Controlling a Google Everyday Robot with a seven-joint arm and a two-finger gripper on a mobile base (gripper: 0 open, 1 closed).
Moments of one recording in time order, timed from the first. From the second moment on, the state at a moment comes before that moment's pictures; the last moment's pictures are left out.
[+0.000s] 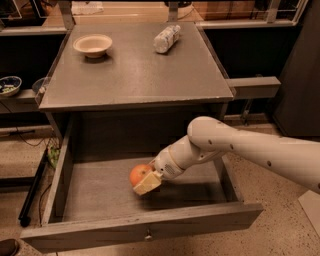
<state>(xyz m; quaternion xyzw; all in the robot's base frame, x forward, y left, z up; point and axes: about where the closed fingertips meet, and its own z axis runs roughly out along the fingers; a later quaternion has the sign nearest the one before) 0.502 0.049 0.630 -0.51 0.76 0.35 0.20</state>
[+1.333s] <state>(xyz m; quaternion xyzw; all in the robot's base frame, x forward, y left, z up) 0.485 0.046 0.602 -0.52 0.78 0.31 0.16</state>
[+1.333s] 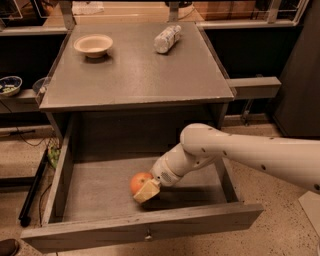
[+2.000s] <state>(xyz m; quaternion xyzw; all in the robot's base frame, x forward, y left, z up) 0.483 0.045 0.603 -0.51 0.79 0.31 0.16</state>
